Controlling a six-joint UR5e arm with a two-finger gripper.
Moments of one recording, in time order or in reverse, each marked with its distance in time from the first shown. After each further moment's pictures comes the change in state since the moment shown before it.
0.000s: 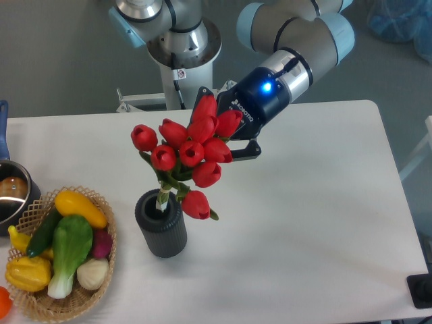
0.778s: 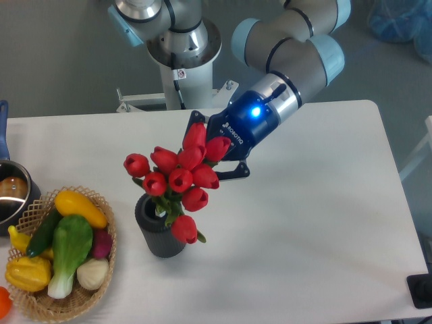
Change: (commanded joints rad) arm -0.070 -0.031 -0.034 0.005 0.113 0.014
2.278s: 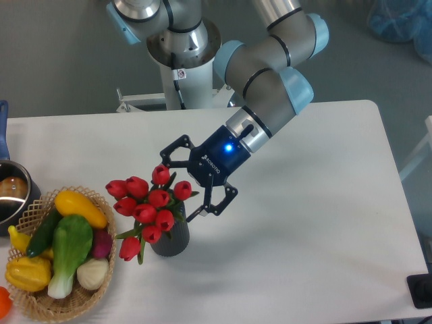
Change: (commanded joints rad) arm -0.002 -0.015 -0.089 -0.008 0.199 0.069
